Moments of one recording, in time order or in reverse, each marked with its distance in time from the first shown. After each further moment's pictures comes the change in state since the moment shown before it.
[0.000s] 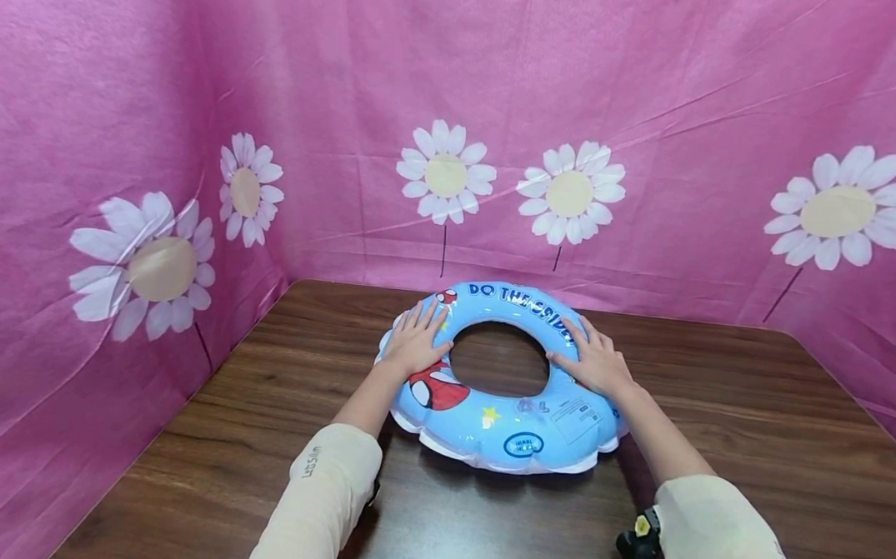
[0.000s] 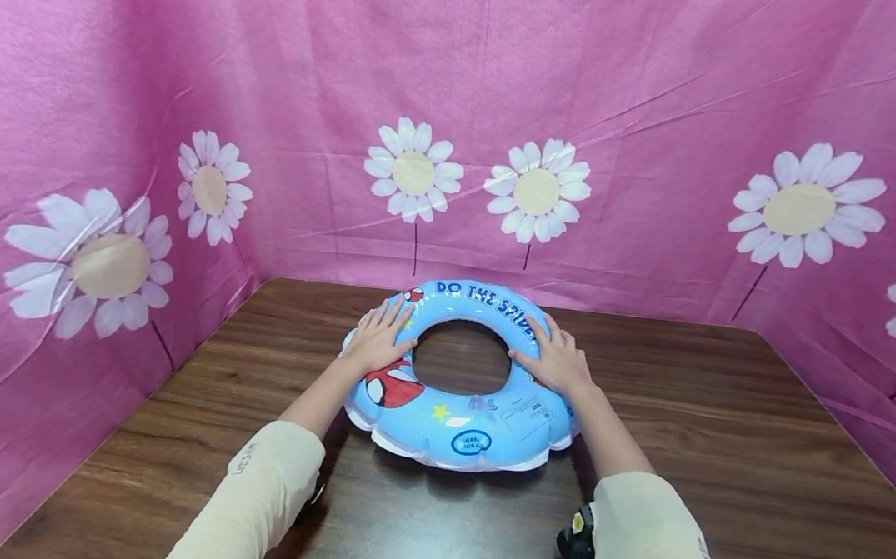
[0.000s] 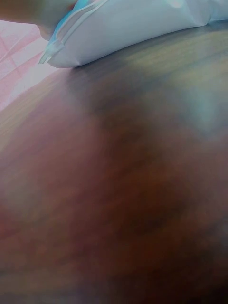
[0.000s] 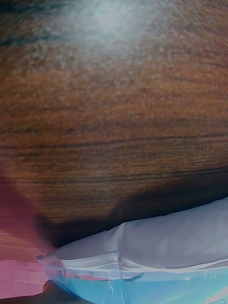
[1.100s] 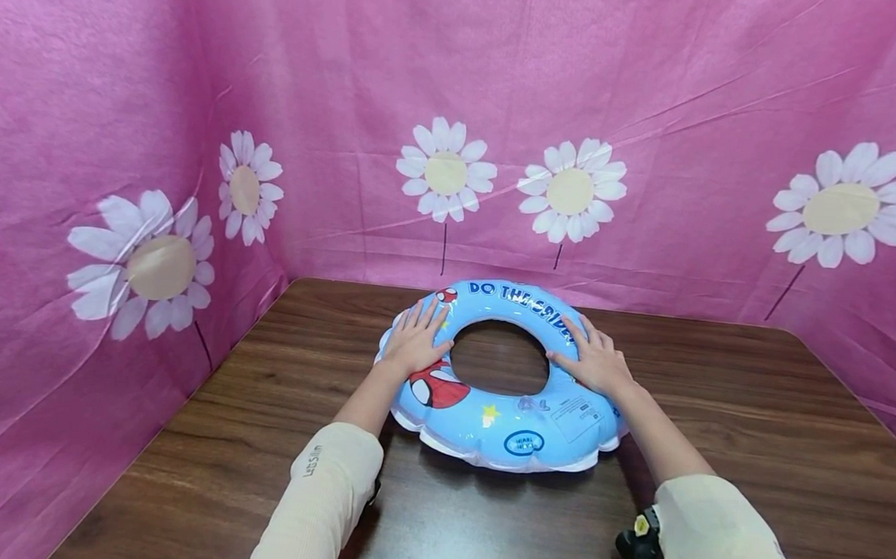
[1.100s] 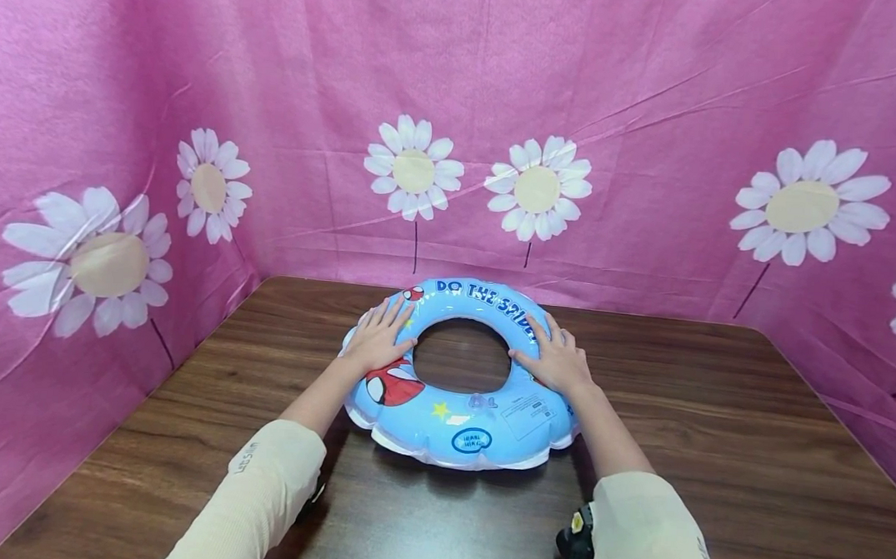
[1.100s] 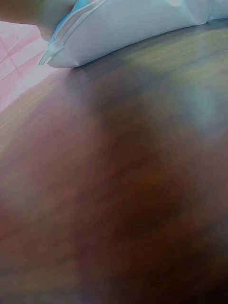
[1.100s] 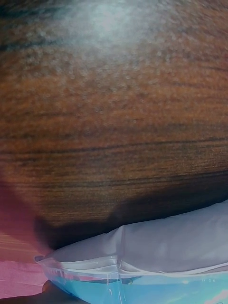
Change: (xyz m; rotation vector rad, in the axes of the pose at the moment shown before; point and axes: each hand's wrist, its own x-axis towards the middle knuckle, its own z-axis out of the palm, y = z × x) left_hand 0.000 0.002 -0.001 0.058 0.001 -0.015; right_hand 0.000 -0.001 0.002 -0.009 0.002 -0.009
